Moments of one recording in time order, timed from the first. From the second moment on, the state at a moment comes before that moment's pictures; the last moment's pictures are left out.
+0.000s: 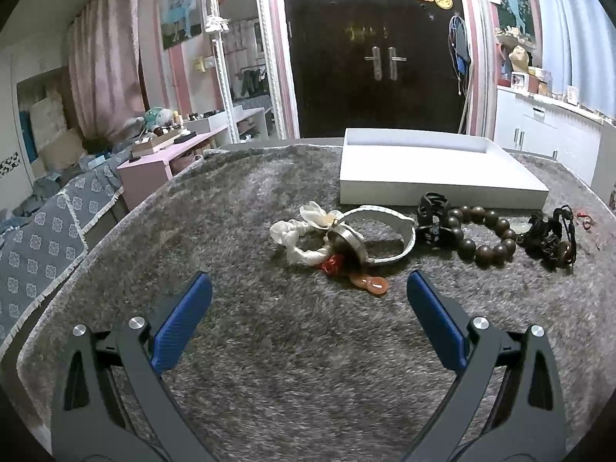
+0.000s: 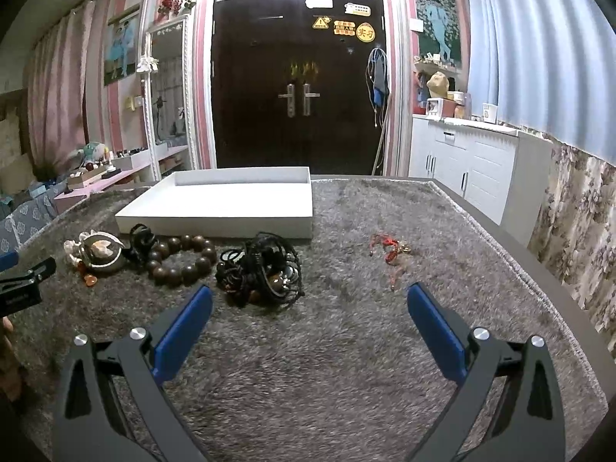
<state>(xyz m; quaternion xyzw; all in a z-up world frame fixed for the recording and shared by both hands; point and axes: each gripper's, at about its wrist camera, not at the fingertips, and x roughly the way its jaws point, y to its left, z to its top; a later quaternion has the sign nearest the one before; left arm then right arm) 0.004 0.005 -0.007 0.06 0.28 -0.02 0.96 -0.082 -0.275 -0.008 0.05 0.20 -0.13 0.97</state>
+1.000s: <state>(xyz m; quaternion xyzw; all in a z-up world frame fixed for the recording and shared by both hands) 0.018 0.008 -0.013 0.04 0.30 -0.03 0.95 -0.080 -0.271 -0.007 0.04 0.23 -0.15 0.96</state>
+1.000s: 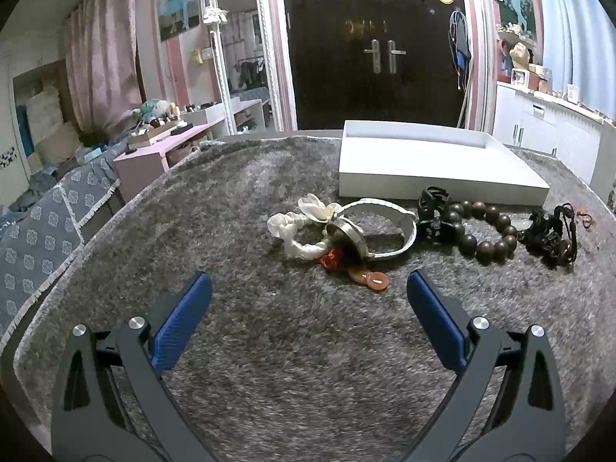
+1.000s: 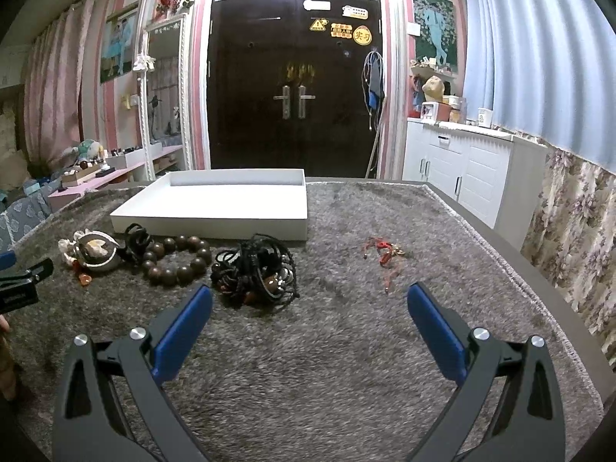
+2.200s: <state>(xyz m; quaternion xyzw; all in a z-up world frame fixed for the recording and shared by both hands) 0.065 -0.016 0.015 0.05 0.32 -0.07 0.94 0.005 -0.276 -0.002 0.06 0.31 -0.08 0.95</state>
